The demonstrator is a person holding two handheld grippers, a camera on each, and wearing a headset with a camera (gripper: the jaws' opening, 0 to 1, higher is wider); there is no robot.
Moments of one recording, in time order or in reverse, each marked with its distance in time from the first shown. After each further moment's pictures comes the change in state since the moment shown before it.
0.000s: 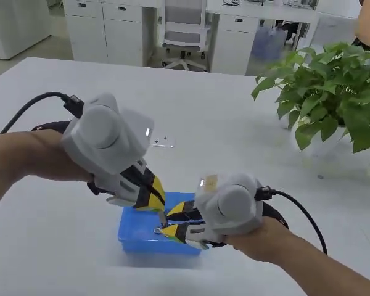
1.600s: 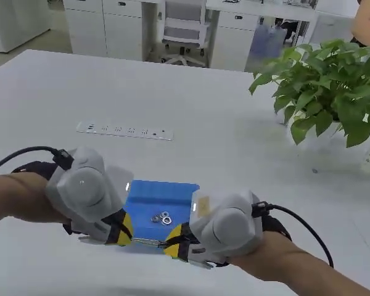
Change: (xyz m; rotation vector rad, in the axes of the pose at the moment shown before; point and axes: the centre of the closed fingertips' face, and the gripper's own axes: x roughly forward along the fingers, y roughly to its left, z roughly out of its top) left arm 0.035 -0.057 -0.079 -0.026 0.166 -0.031; right arm -0.010 0.055 -0.024 -0.105 0.108 0.092
